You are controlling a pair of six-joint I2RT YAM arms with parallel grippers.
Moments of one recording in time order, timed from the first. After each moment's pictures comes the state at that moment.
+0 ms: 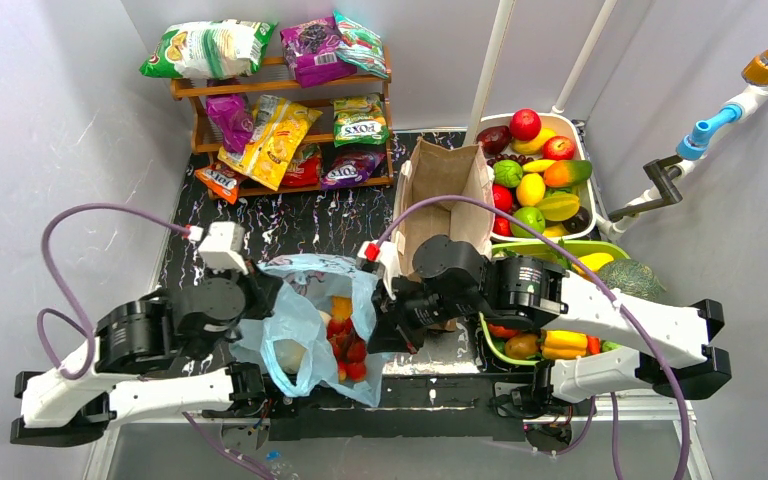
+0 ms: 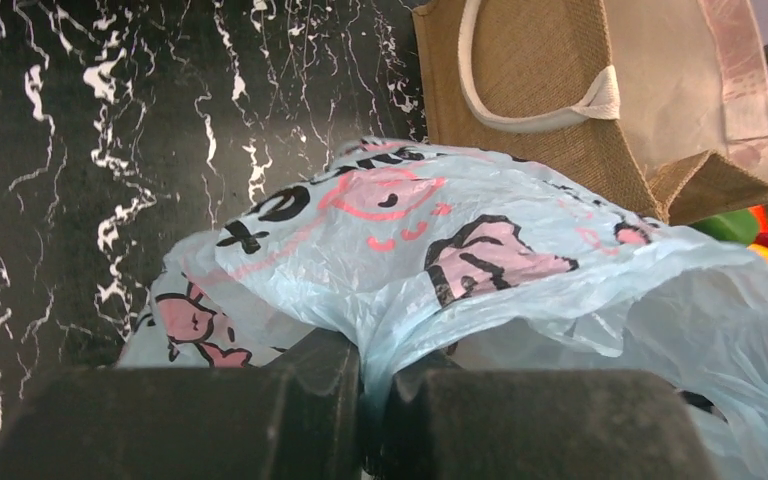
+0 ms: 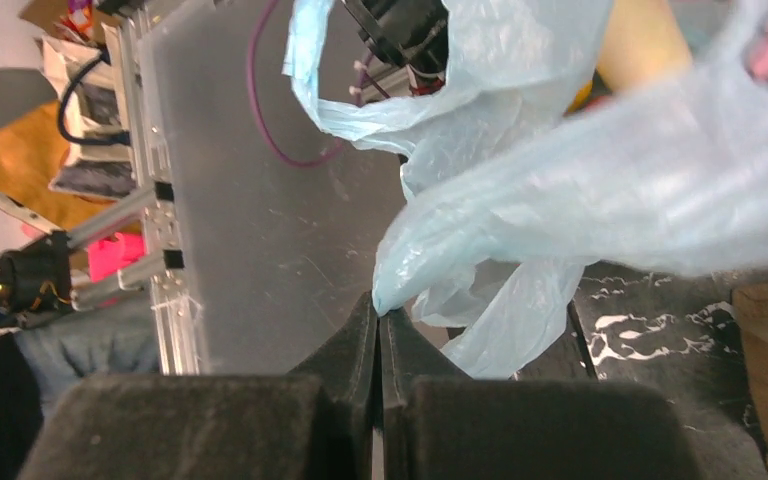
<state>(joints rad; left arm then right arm) -1.27 0.58 1.18 -1.22 -0.79 -0.86 1.37 1.21 1.40 -0.75 -0.28 0.40</state>
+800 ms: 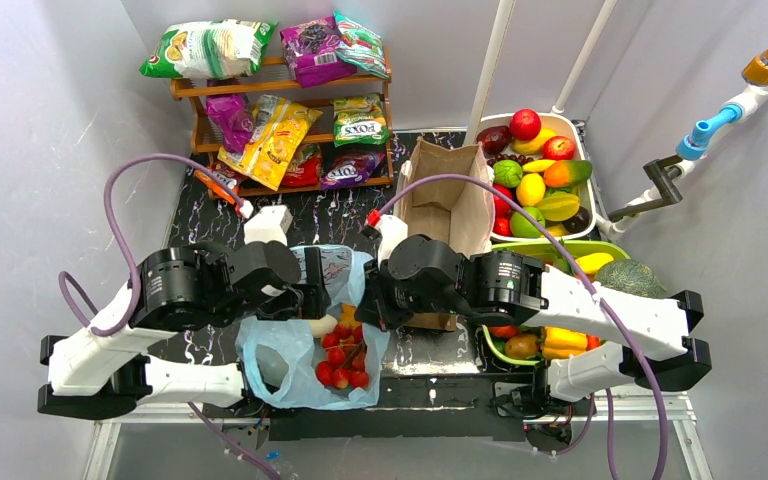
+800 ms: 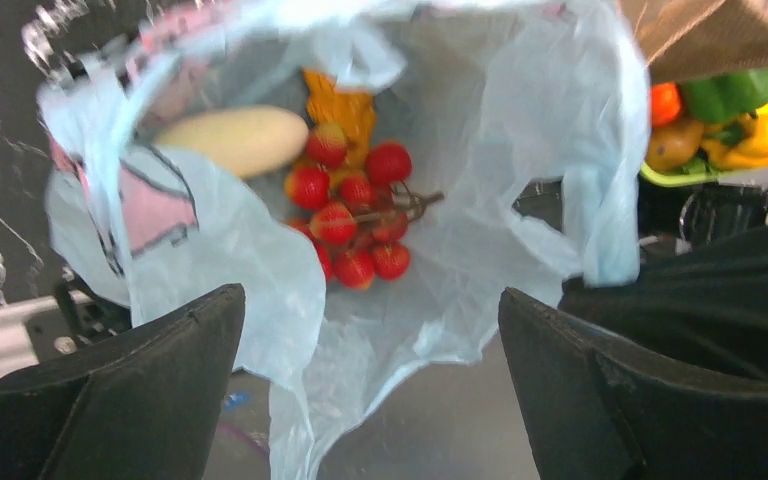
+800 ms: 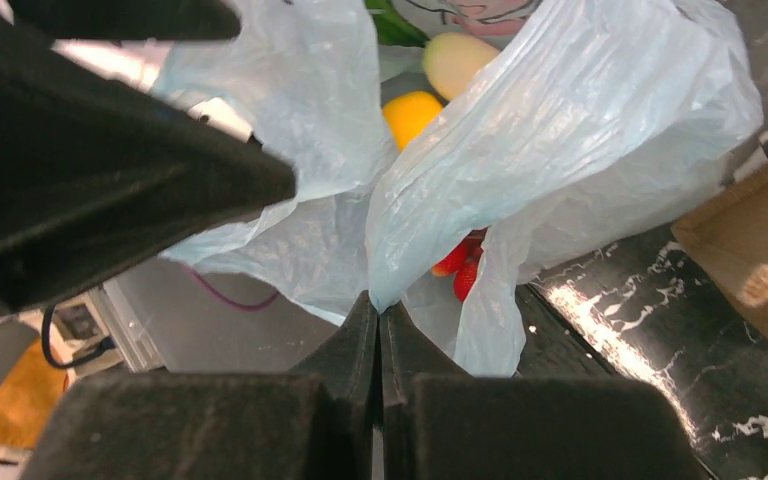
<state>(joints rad) -1.25 1.06 1.68 -1.62 -0.50 -1.04 1.41 1.32 1.53 -0.81 0.11 0.73</state>
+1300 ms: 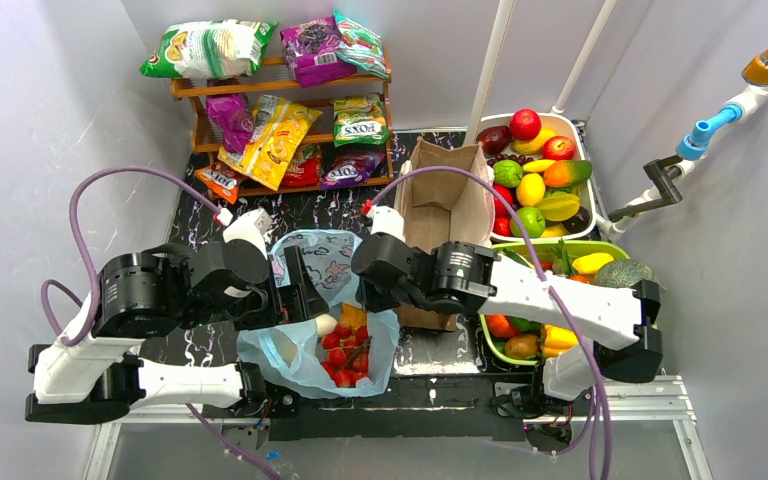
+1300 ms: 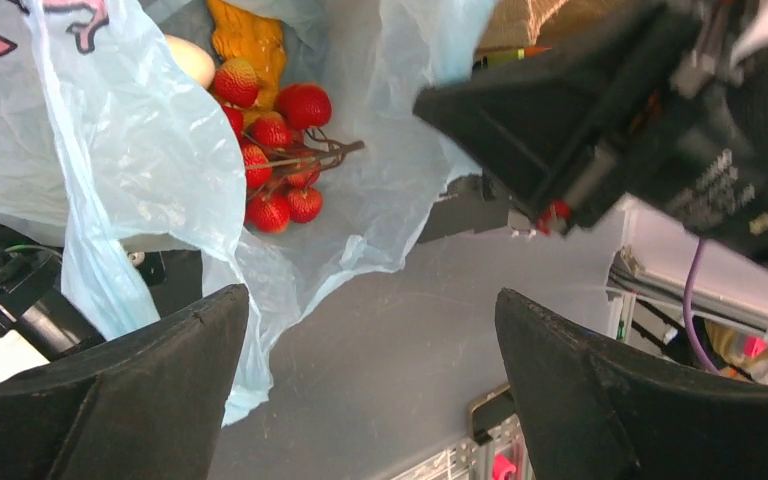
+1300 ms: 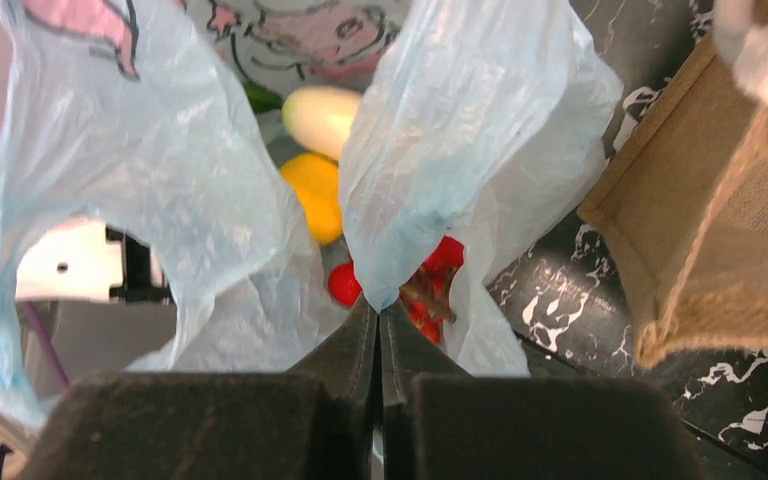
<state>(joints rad) -1.25 1.00 1.71 -1.63 -0.33 -1.20 1.38 1.47 1.61 -0.96 0.33 0.91</state>
